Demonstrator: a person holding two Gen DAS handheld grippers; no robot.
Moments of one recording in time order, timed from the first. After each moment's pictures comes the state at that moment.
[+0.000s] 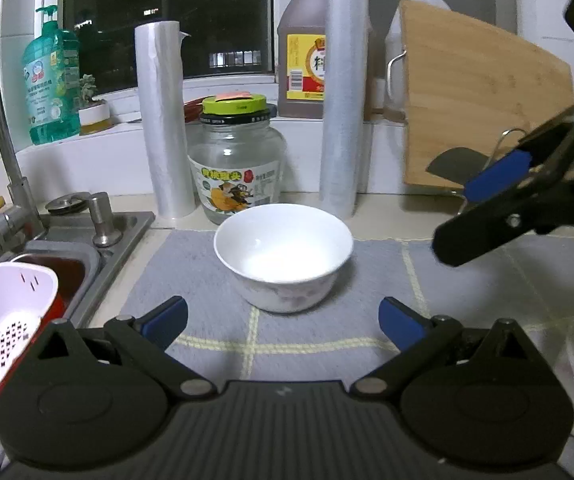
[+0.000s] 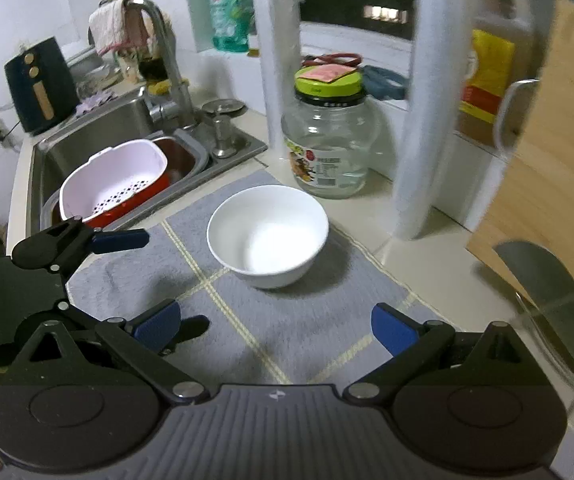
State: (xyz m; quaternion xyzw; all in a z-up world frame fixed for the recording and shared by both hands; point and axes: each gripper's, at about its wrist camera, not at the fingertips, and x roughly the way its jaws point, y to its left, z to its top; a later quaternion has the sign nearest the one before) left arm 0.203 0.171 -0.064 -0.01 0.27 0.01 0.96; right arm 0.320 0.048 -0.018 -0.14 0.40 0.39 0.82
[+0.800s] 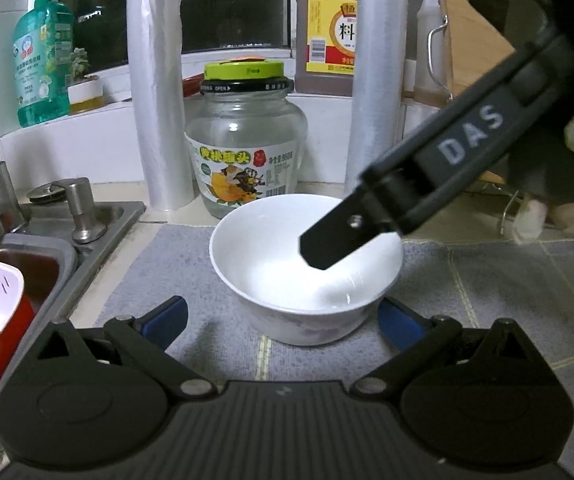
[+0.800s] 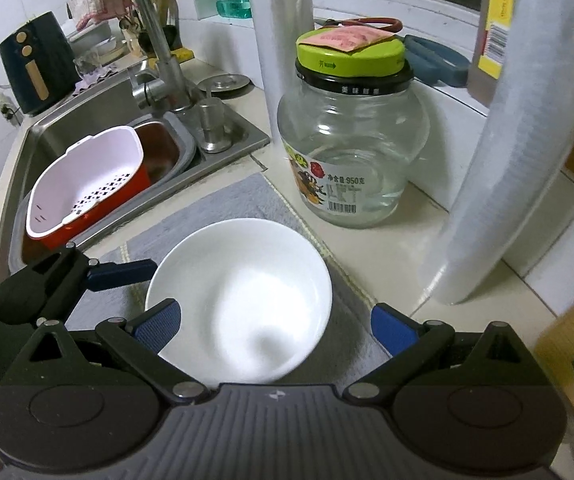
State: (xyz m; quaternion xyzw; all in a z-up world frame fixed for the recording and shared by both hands) left arm 0.257 0.181 -0.092 -0.02 0.28 0.01 0.96; right arm 0.414 0.121 -0.065 -0.16 0.43 0.43 0.78
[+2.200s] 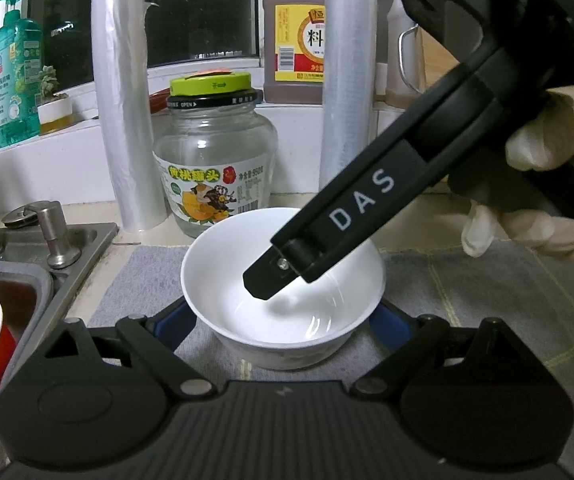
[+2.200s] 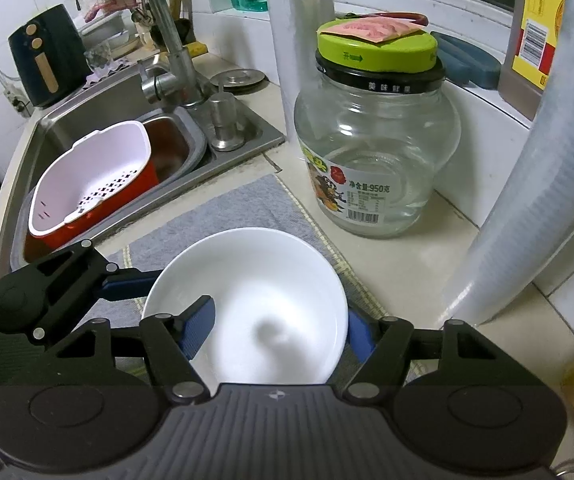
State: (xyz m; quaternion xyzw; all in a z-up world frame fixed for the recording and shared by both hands) left arm 0.266 0.179 -0.090 0.00 0.26 -0.03 0.96; right arm 0.422 0.137 -0.075 -0.17 0.43 0.45 0.77
